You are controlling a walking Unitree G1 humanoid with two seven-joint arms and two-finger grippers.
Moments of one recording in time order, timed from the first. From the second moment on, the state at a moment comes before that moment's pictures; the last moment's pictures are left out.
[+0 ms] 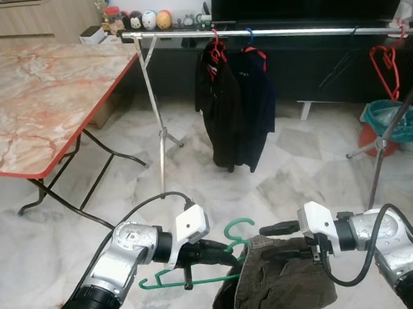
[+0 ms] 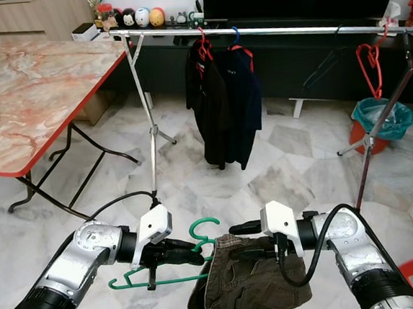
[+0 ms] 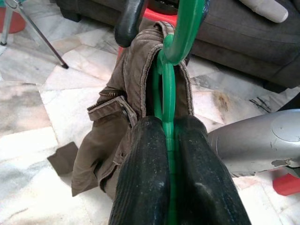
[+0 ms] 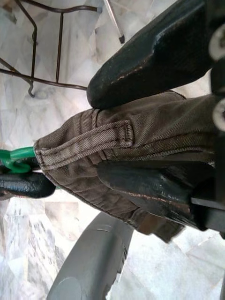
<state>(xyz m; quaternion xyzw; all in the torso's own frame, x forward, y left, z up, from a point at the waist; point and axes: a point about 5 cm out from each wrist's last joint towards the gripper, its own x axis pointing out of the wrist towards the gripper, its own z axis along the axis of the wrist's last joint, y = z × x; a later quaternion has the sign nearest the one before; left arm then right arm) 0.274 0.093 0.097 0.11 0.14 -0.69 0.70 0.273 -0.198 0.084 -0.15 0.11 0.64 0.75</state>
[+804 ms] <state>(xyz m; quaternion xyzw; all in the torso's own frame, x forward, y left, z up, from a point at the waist) 0.272 0.089 0.100 0.11 0.14 -0.70 0.69 0.267 -0.197 0.076 -0.09 0.16 0.67 0.72</state>
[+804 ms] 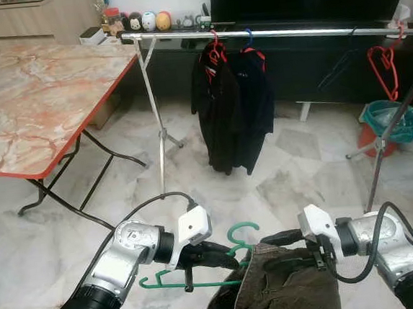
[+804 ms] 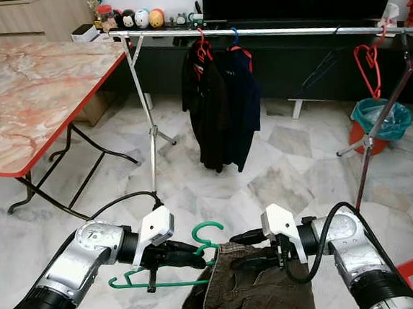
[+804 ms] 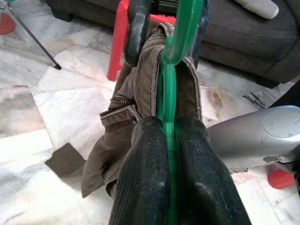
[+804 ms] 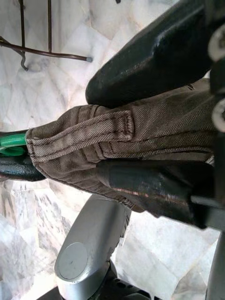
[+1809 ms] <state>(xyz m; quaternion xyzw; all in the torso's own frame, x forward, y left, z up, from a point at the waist) 0.272 0.088 0.101 0.11 0.13 -0.70 0.69 0.264 -0.198 0.072 -0.07 0.17 0.67 0.72</state>
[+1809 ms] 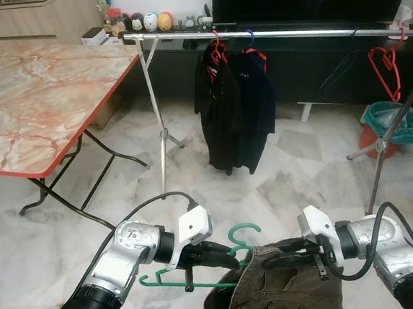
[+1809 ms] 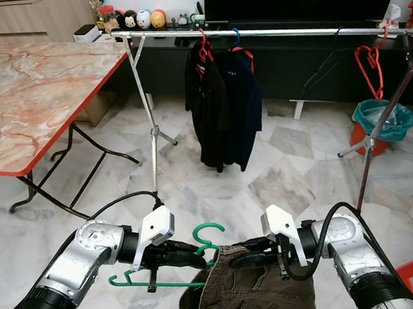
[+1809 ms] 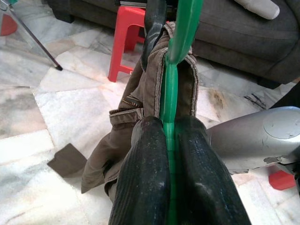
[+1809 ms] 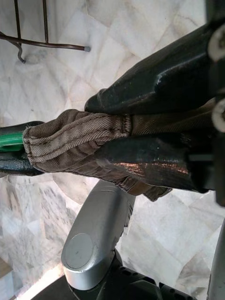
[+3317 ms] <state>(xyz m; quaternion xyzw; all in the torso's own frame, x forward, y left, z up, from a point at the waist) 0.287 0.084 0.111 0.12 0.08 -0.68 0.72 0.265 -0.190 0.068 -0.07 0.17 0.66 0.73</state>
